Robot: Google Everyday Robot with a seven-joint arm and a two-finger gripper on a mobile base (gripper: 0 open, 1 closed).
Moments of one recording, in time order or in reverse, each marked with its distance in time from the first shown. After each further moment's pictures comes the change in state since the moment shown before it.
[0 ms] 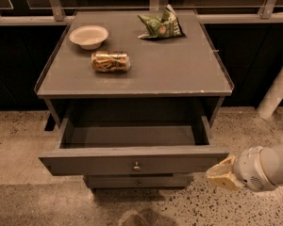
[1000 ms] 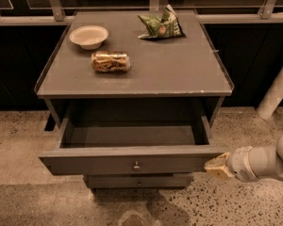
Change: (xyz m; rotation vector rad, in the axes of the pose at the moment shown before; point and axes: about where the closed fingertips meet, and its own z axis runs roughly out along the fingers) arm 0.034 -0.087 0.068 0.053 -0.070 0.019
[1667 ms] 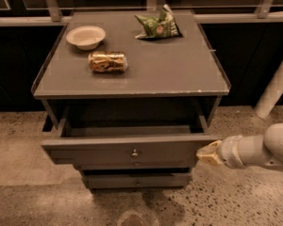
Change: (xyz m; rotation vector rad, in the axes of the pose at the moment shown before) arm -0.024 -0.028 0.018 0.060 -0.048 -0.037
